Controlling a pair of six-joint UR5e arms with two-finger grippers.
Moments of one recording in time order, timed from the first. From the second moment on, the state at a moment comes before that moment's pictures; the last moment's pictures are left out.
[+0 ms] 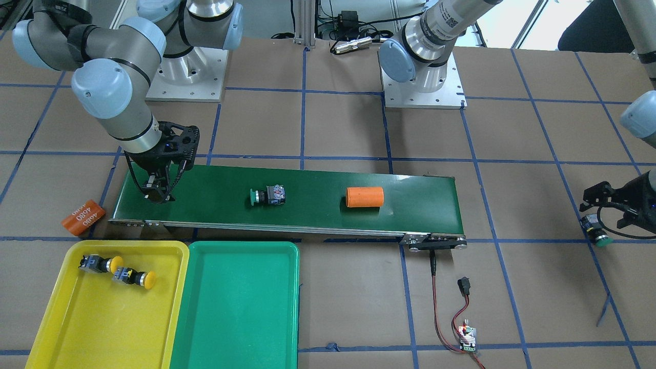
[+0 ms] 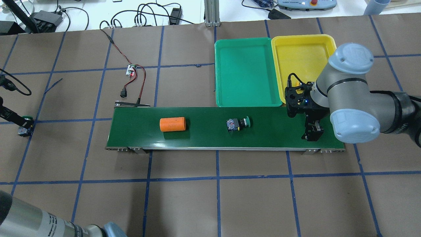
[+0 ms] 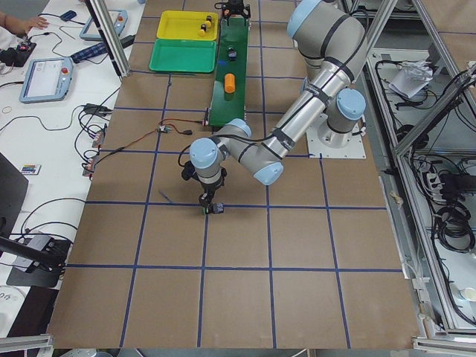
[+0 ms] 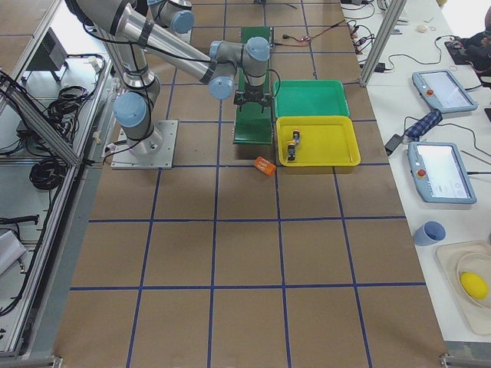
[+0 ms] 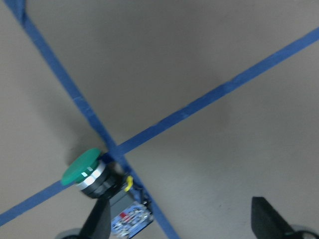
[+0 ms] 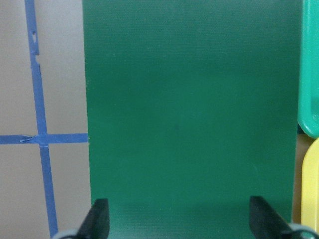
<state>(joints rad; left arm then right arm) -0.78 -2.06 -1.64 -1.07 1.59 1.21 1.47 -1.50 2.10 -2.13 -1.54 -1.62</state>
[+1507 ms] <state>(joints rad) -0.75 -2.15 -1.60 -1.06 1.52 0.97 1.50 -1.48 2.12 -2.20 -1.54 -1.61</state>
